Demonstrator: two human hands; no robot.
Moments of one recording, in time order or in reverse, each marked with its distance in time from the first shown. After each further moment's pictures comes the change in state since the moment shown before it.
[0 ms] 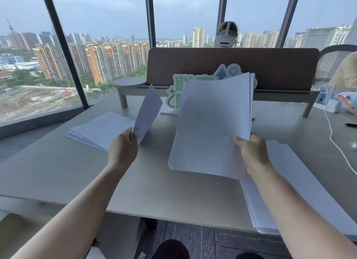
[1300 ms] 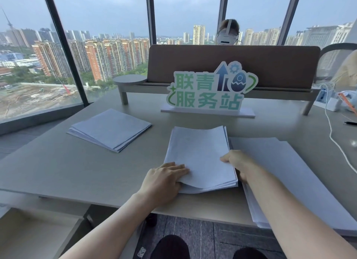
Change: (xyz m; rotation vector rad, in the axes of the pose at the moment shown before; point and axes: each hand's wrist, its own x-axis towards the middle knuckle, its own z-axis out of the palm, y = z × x) left_hand -0.096 0.017 0.051 0.389 -0.519 0.538; right_hand 0.006 0.043 0.017 -0.227 -0.400 0.415
